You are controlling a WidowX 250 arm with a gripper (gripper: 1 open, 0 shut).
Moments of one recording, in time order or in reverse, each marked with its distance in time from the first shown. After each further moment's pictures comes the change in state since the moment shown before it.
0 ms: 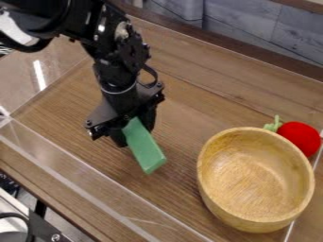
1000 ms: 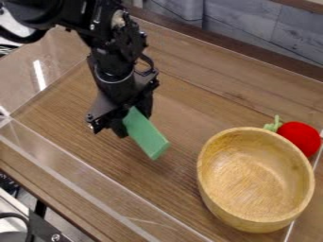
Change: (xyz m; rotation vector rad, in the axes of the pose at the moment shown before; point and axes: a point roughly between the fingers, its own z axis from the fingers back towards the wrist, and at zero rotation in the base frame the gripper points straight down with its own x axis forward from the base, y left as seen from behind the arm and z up) arm 0.008 -0.006 0.009 -0.015 -0.031 0.160
